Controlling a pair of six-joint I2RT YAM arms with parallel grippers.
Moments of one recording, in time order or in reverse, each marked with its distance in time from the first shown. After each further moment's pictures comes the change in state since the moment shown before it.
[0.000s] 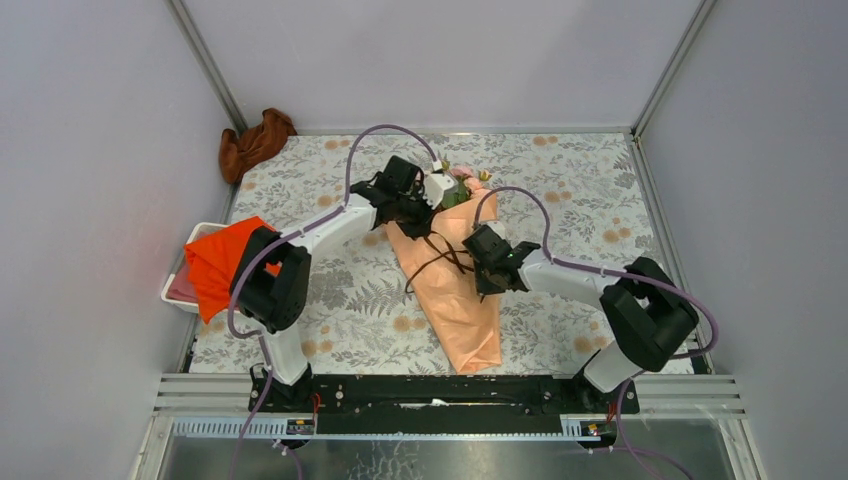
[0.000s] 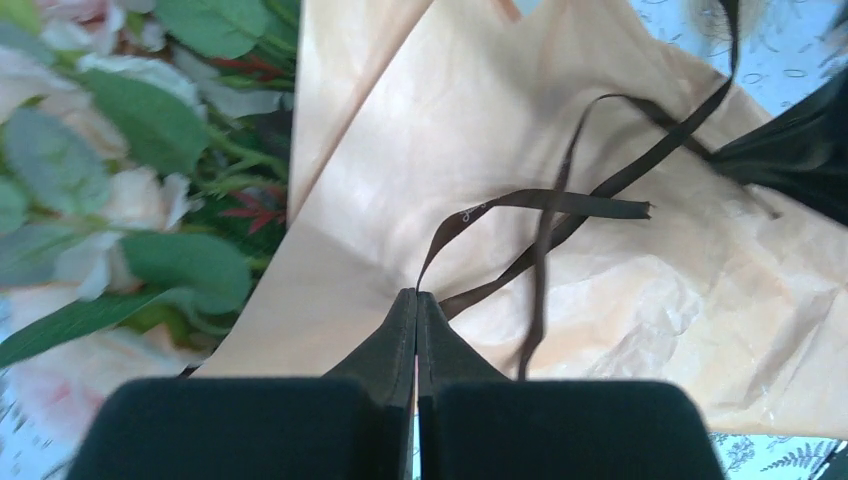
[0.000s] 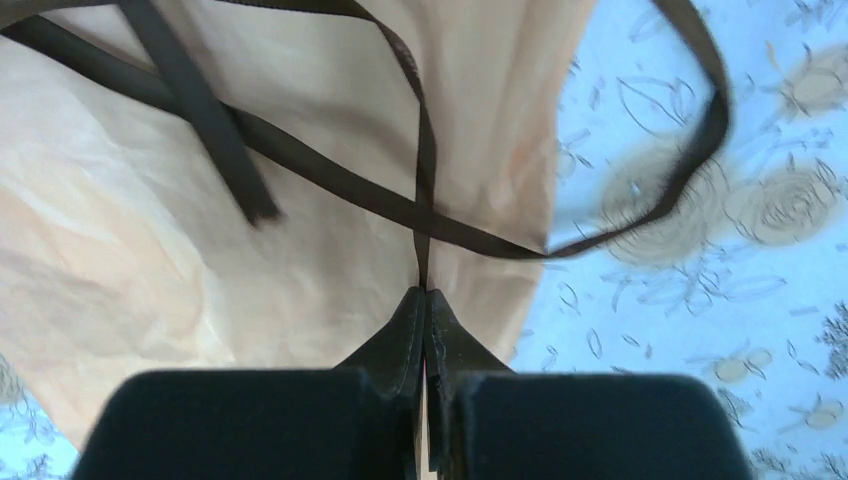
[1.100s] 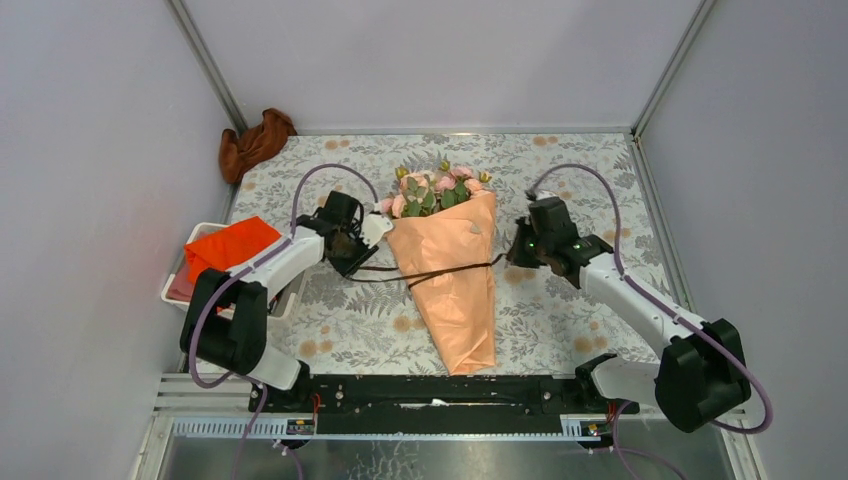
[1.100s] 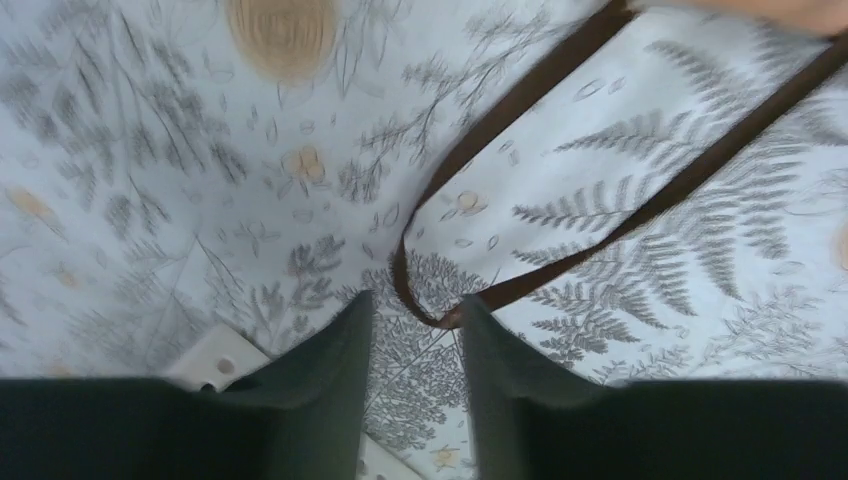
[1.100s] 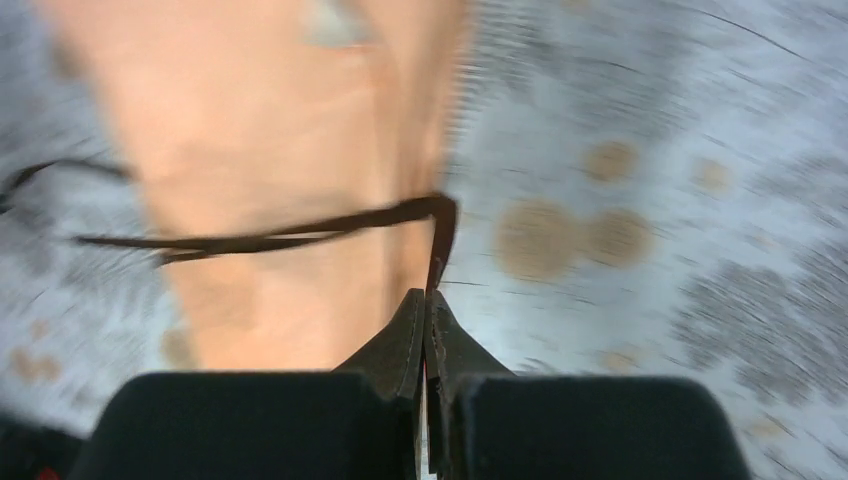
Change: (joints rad) left arm 0.221 -0.329 -0.479 -0.112 -0.303 0.263; right arm -0.393 -0.378 -0.109 -0.010 -0.215 -0.064
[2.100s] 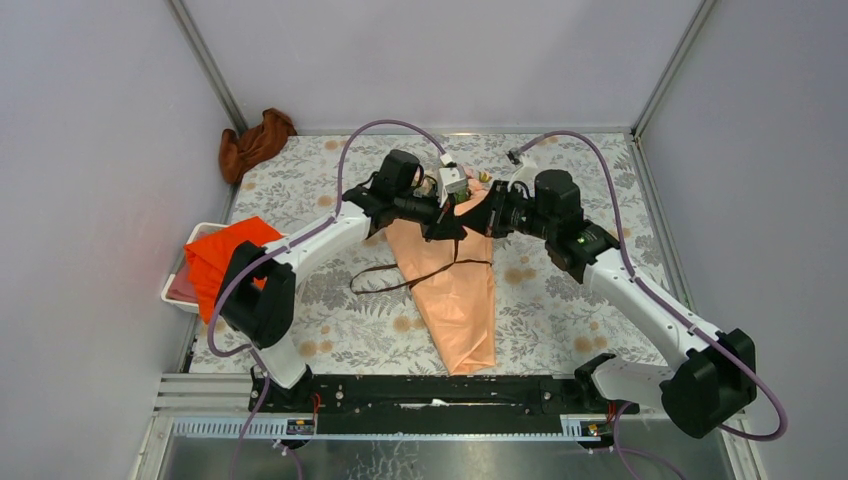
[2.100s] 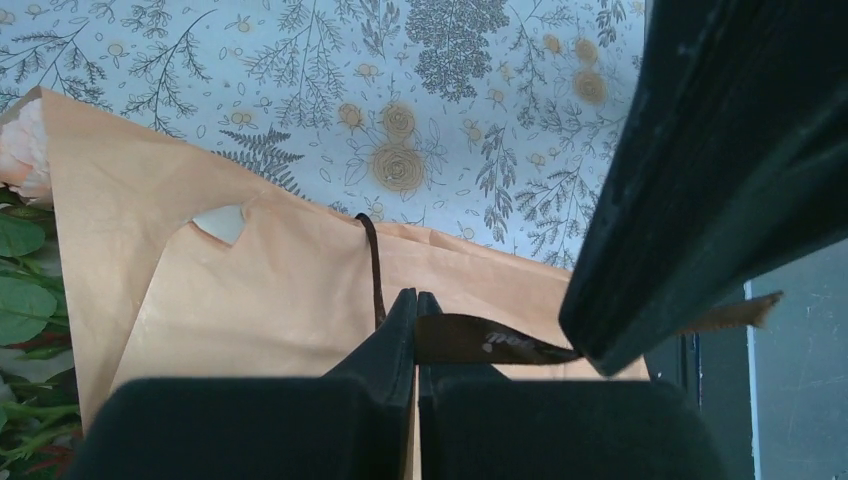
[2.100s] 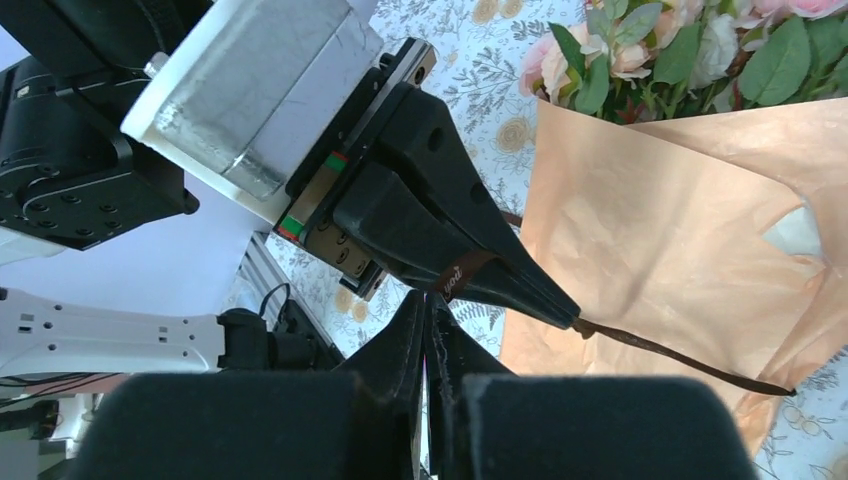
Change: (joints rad) left arm -0.259 0.204 0.425 0.332 0.765 -0.358; right arm 0.145 -0.015 0.204 0.330 -0.463 0.121
